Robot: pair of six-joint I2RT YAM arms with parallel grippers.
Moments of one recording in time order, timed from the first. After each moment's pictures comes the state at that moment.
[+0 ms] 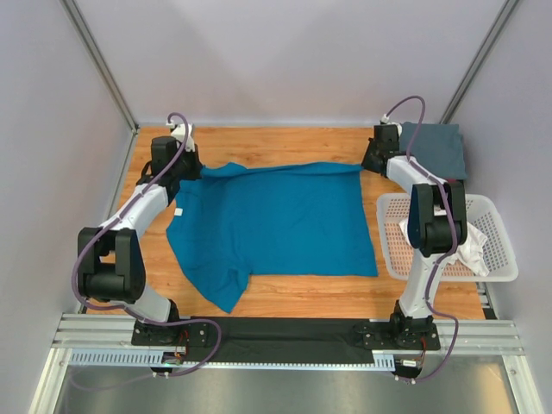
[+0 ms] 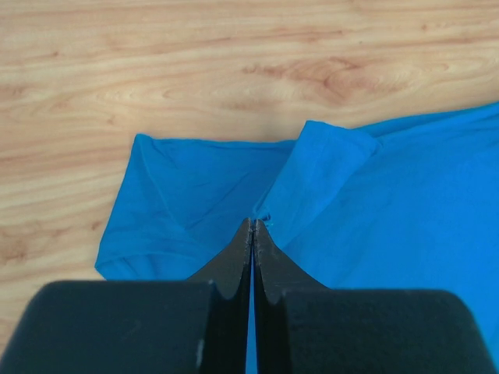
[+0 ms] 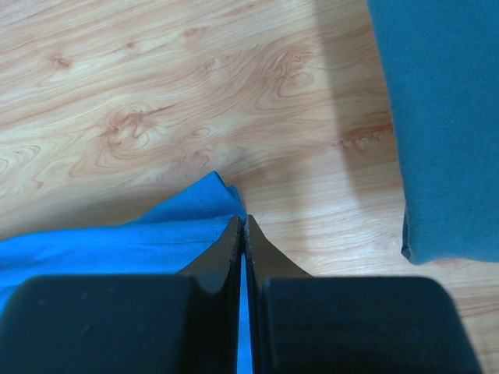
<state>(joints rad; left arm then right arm) -0.06 1.55 1.06 0.00 0.18 -0.04 0.07 2.00 1.45 -0.20 0.12 0.37</state>
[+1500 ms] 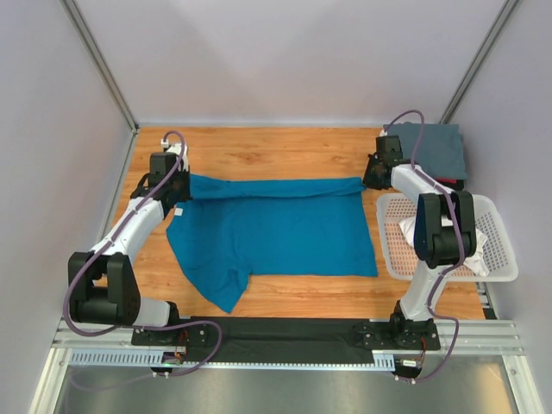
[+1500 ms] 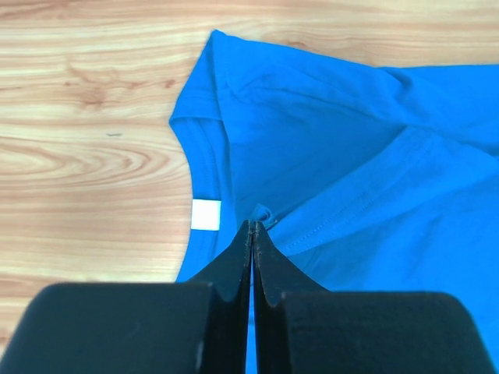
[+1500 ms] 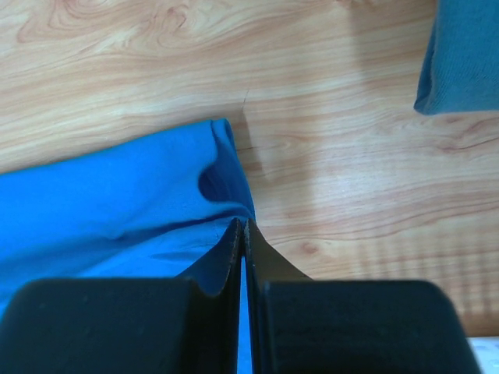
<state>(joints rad) -0.07 1.39 0.96 -0.29 -0.07 -0.01 0.07 1.88 1.31 -0.34 0.04 0.34</state>
